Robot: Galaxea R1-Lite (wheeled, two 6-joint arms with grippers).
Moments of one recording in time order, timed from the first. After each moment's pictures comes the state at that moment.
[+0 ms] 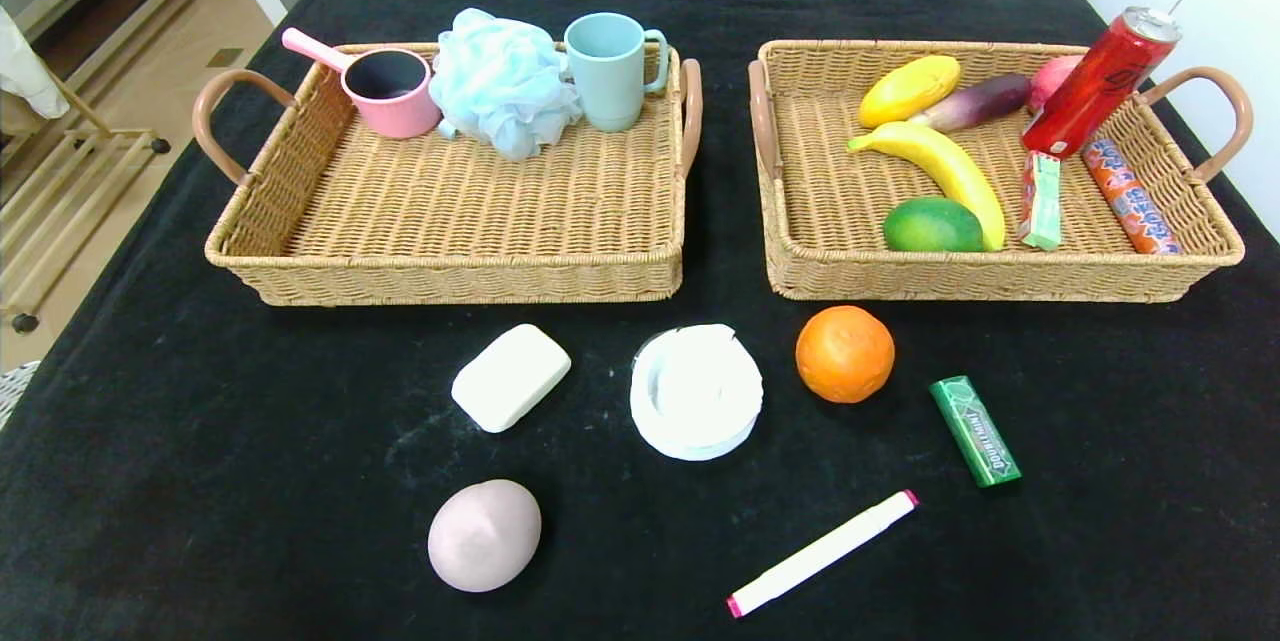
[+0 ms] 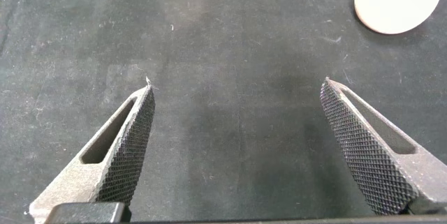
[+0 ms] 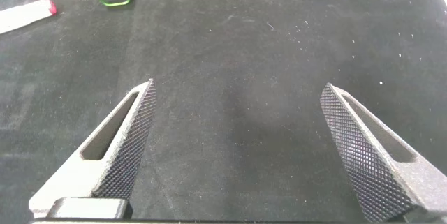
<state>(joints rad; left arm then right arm) 0.00 0.00 0.00 0.01 0.00 0.00 0.01 0.00 0.00 0.00 -0.01 0.03</state>
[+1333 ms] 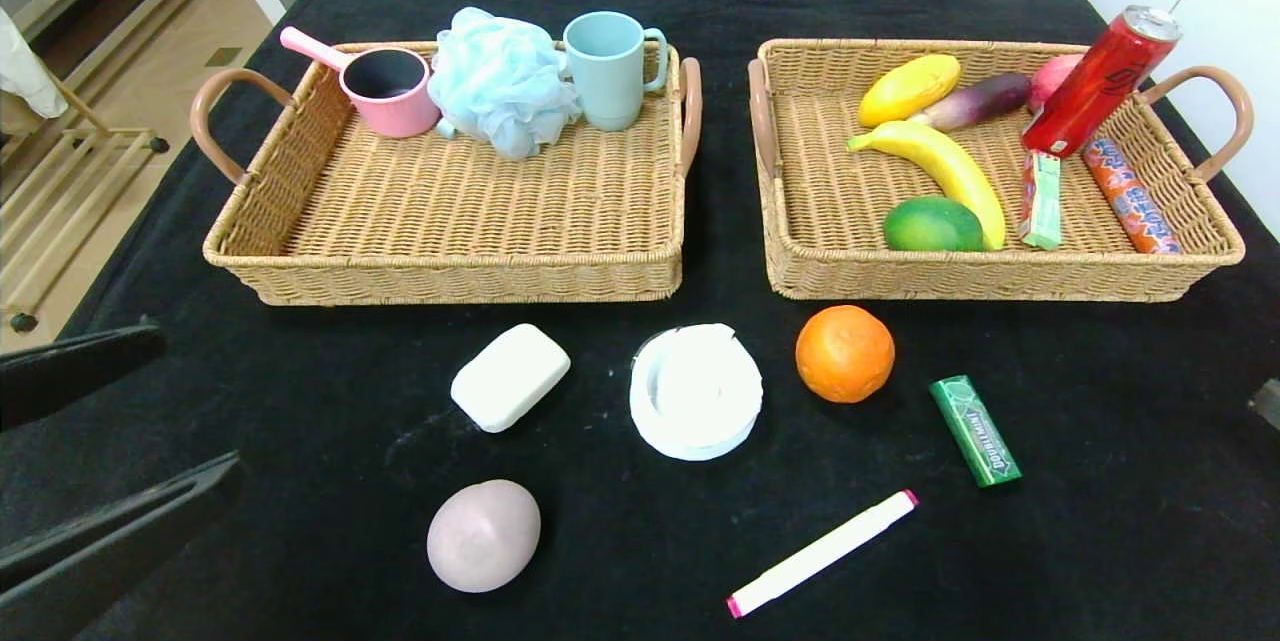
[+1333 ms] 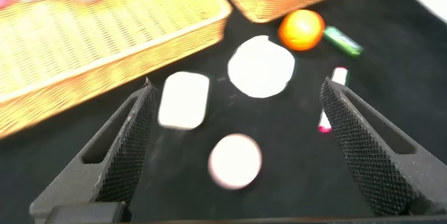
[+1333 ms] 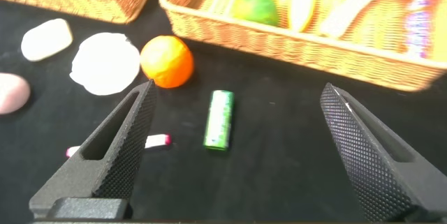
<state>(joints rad) -0.36 0.79 -0.59 -0.23 -0.29 0.06 0.36 0.80 -0.57 -0.23 0.02 -0.02</state>
